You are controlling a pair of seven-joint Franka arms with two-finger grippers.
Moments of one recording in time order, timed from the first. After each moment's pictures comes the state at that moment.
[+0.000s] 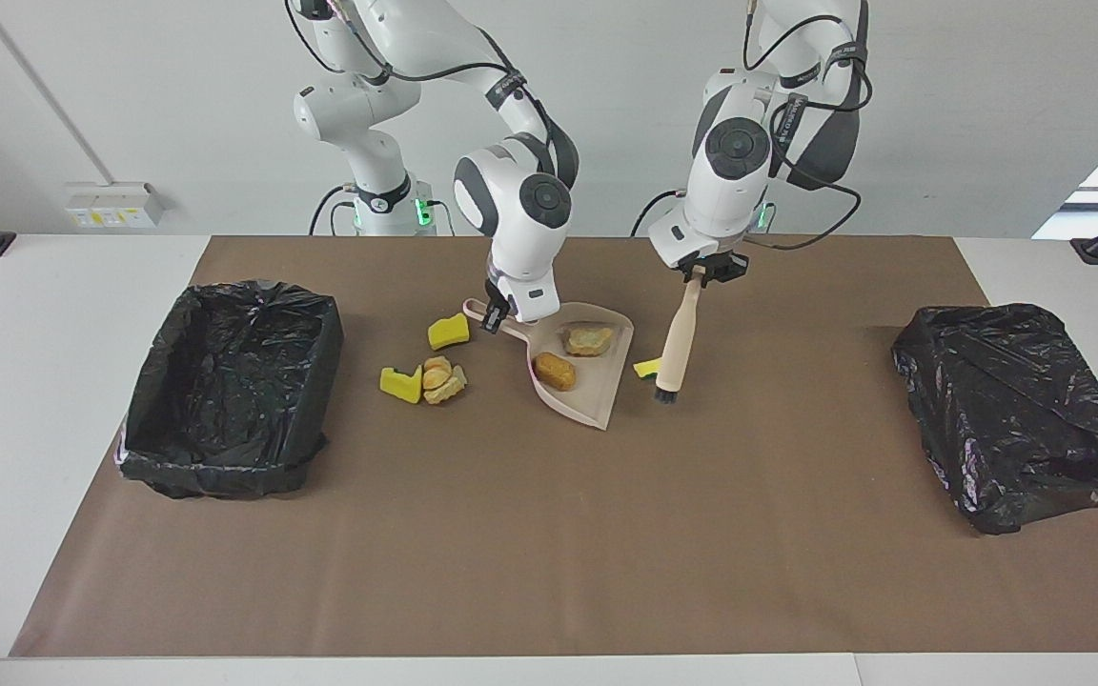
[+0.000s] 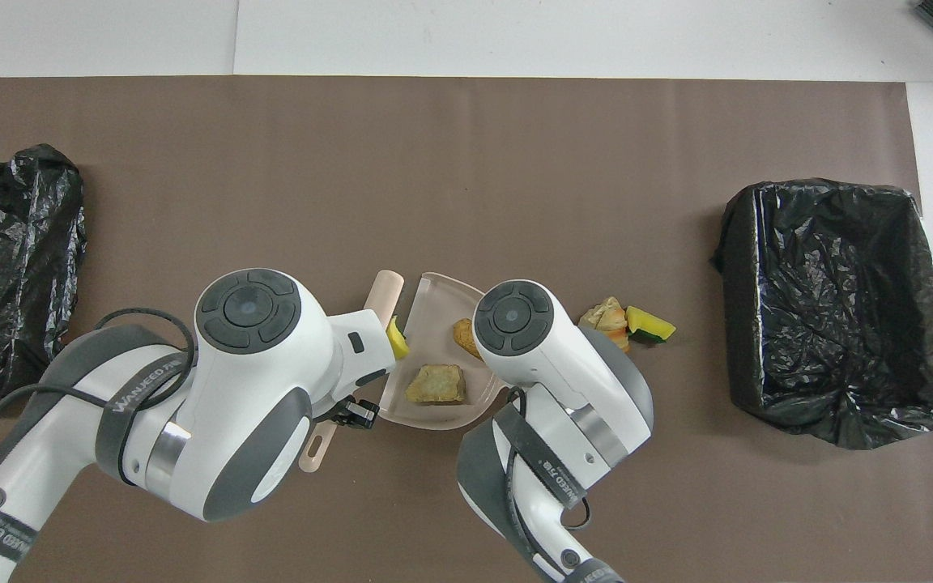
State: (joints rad) left arm -0.52 -0.02 -0.06 -2.06 -0.11 1.82 -0.09; right arm 0.62 0.22 -0.03 -1.94 -0.10 1.85 -0.58
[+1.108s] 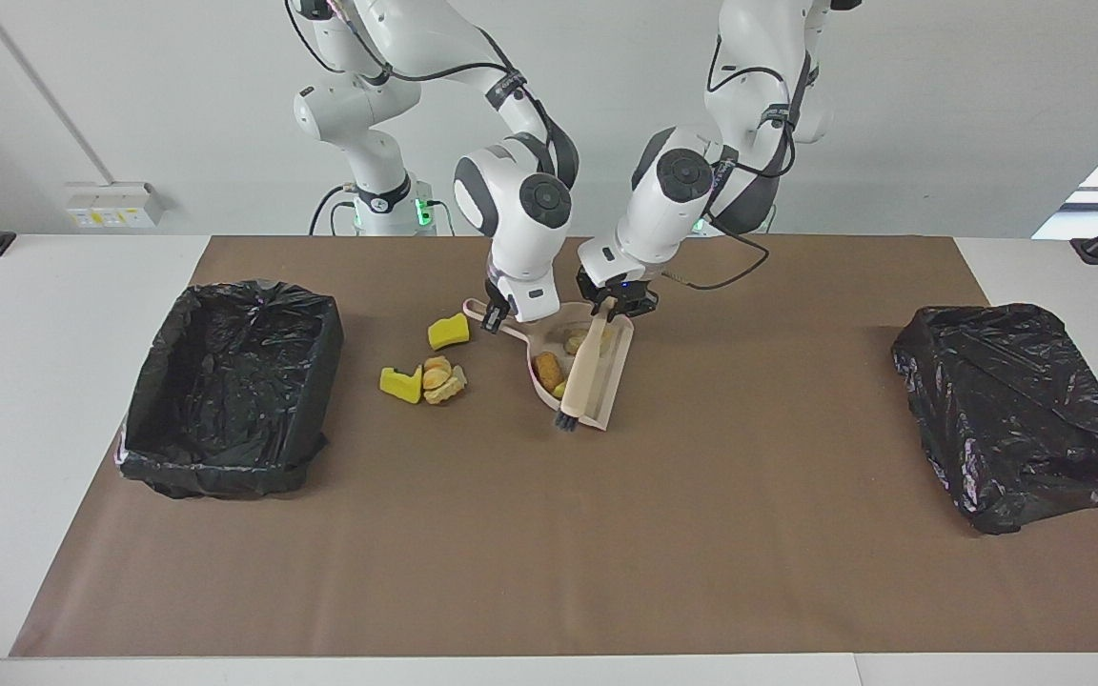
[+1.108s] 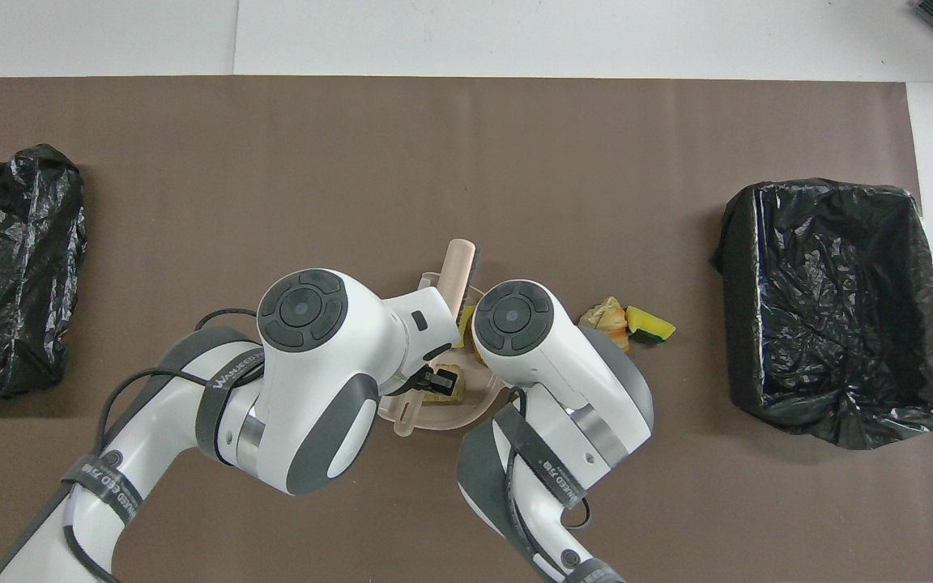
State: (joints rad) left arm -0.58 0.12 -0.06 -2.00 -0.28 2.11 -0.10; right arm 0.62 0.22 -0.03 -1.94 -0.10 1.85 -0.58
